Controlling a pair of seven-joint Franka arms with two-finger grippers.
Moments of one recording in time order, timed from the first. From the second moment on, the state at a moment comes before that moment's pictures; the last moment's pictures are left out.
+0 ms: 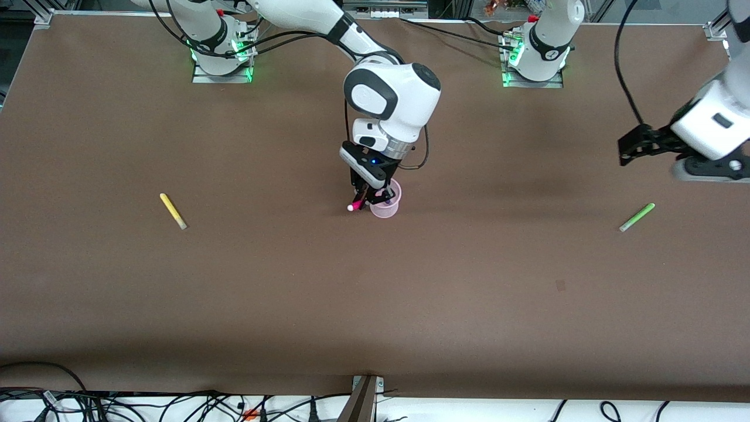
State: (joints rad) left arm 0.10 0.12 -0.19 -1.43 0.10 1.51 -0.07; right arm 0.93 0.78 -0.01 -1.27 -0.69 1.91 2.01
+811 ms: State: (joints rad) left arm -0.05 -0.03 0.01 -1.68 0.10 1.64 -0.06; right arm 1.02 0.81 -0.07 -1.25 -0.73 1.91 2.05
